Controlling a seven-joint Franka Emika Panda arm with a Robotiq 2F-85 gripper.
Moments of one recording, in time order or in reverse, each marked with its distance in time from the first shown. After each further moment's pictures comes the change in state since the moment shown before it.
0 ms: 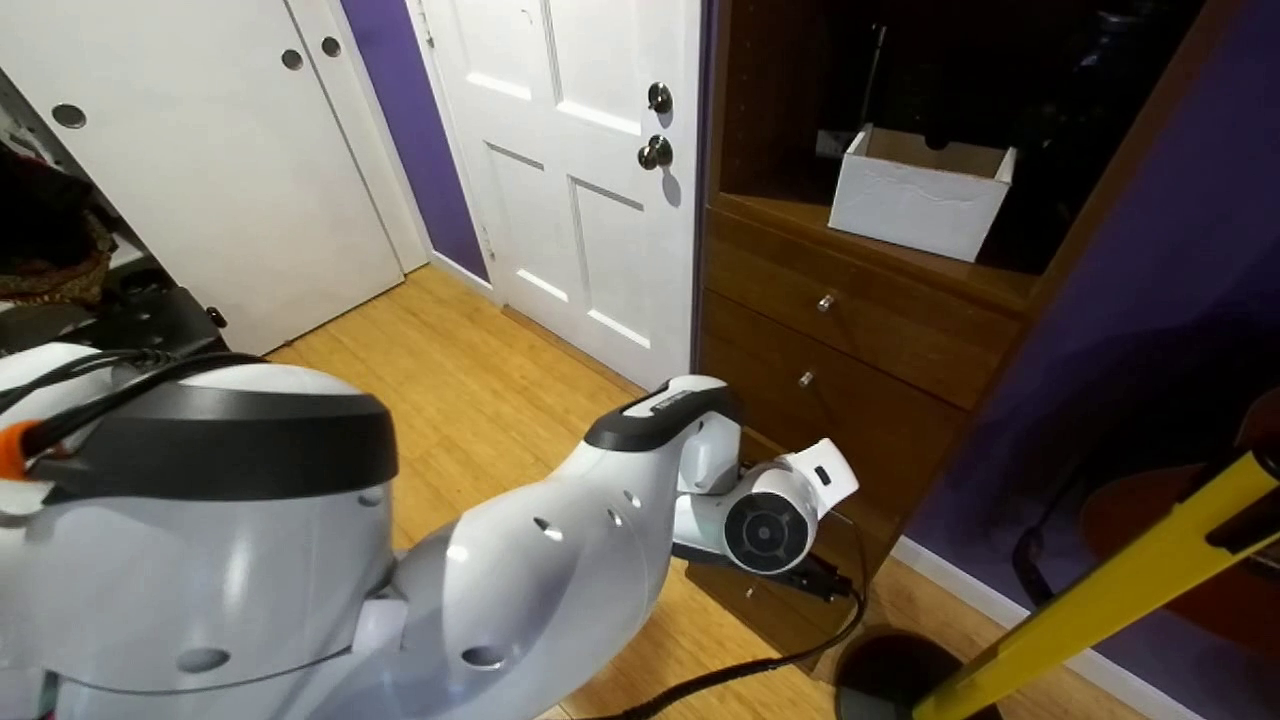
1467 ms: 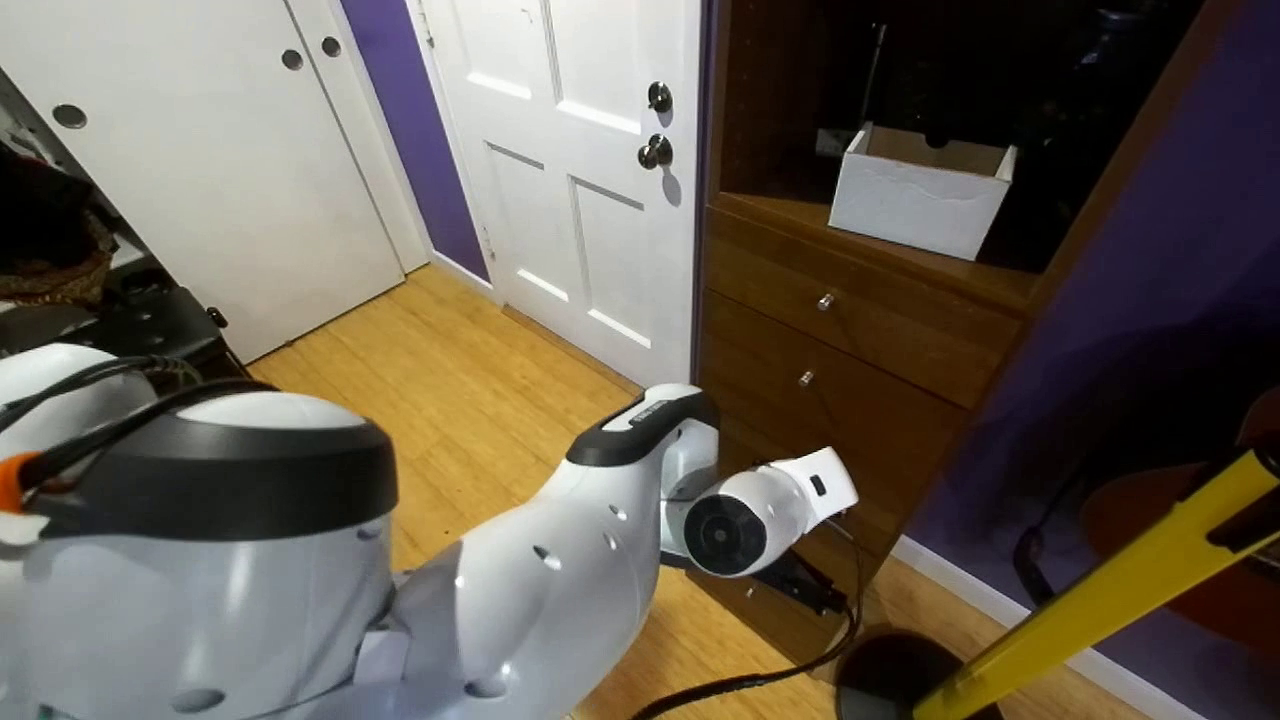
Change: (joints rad) arm -0.026 0.027 0.006 -0.047 -0.116 0.258 0.163
